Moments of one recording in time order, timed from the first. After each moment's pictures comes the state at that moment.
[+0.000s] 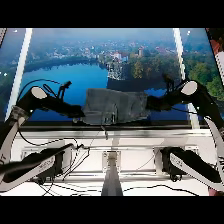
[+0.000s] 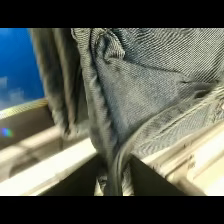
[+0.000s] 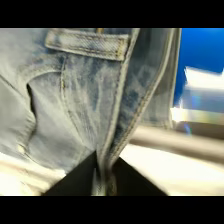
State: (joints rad) left arm -0.09 -1.16 0.67 0.90 -1.28 -1.23; right arm 0.06 -1.08 0.76 -1.11 1.32 1.57
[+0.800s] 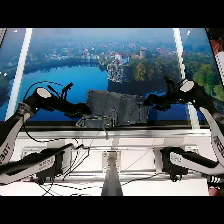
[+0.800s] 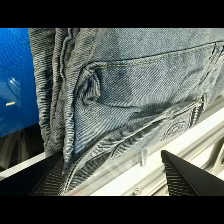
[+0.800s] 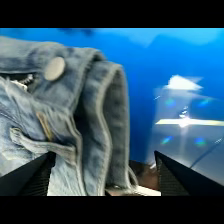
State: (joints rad) left arm -0.09 -1.24 0.66 0.78 -1.19 -1.22; right arm -0.07 -1.32 0.77 -0.97 1.14 1.37
